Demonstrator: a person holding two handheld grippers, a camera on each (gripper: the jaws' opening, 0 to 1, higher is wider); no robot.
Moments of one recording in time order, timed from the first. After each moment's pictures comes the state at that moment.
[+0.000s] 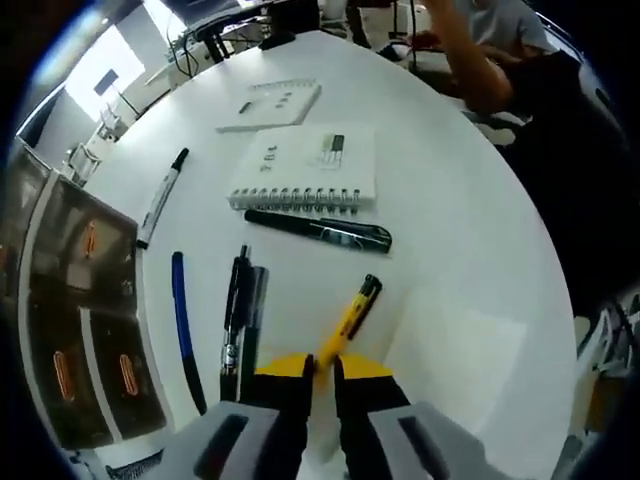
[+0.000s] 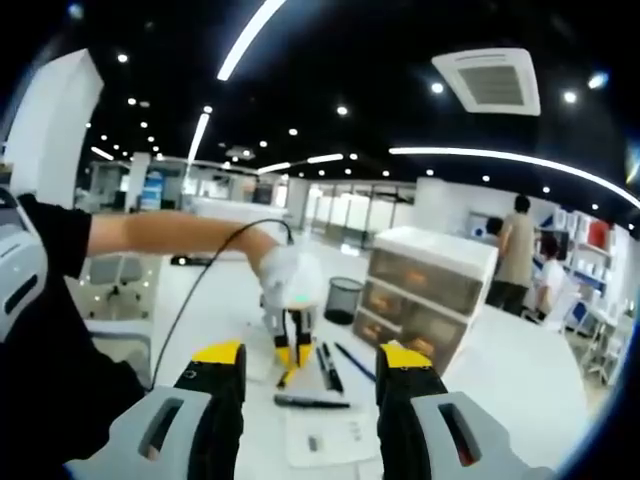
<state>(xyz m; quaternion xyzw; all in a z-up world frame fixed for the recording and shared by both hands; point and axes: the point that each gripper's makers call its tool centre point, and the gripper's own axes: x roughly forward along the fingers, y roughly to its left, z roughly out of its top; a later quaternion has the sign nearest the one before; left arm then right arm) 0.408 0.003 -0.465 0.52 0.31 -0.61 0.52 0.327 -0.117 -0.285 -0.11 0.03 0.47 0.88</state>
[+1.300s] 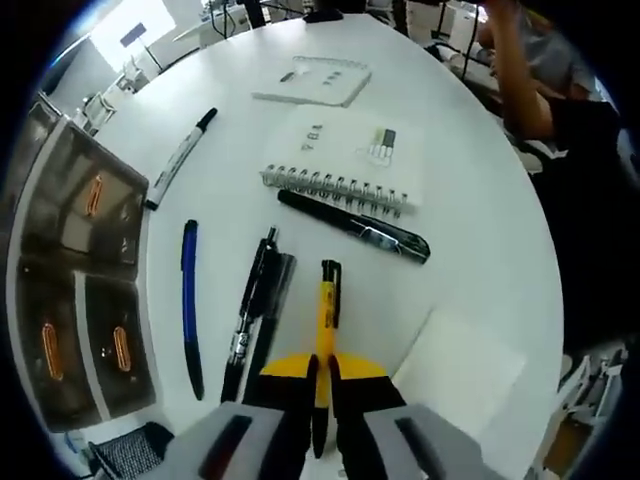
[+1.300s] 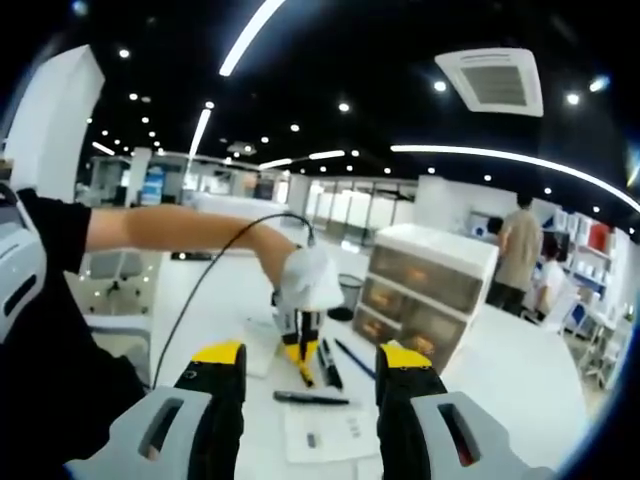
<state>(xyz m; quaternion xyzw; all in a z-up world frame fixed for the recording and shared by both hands) 0.422 0.004 -0.467 0.49 0.39 -0.56 0.54 0.326 -0.117 -0.288 -0.12 0.04 0.47 0.88</state>
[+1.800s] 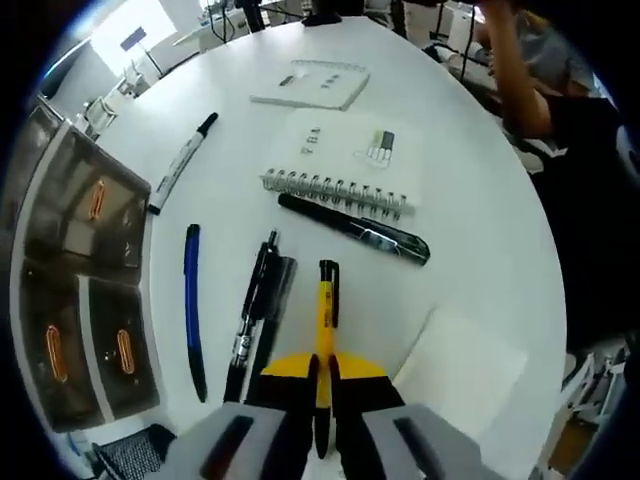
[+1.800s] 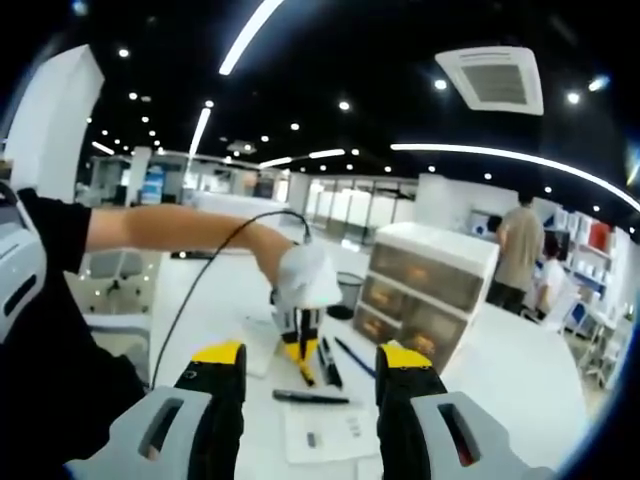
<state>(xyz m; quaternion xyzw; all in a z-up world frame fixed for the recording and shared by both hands) 0.420 0.002 -0.467 0.50 0.37 -0.57 0.54 0.328 -0.118 -0.291 -0.12 0.04 0.47 0.88</state>
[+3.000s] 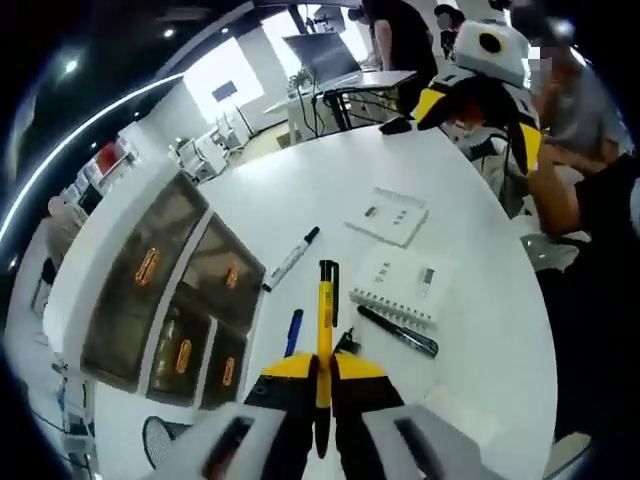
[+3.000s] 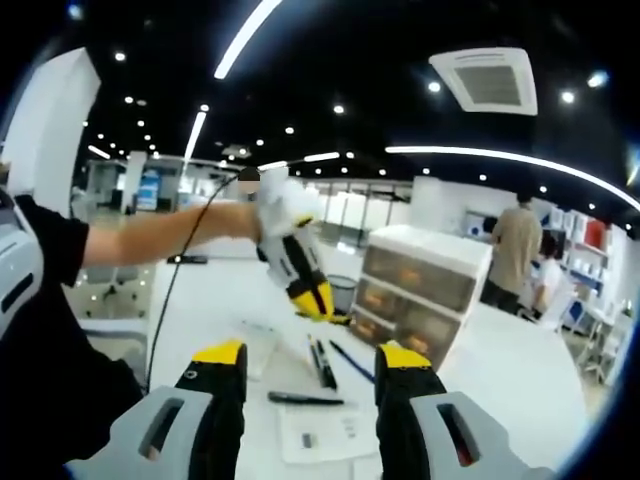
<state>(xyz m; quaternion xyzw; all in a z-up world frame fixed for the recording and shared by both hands) 0.435 -0.024 -0.346 0.38 0.22 -0.52 0.73 0.329 -0.126 -0.284 -0.11 0.03 0.46 0.88</state>
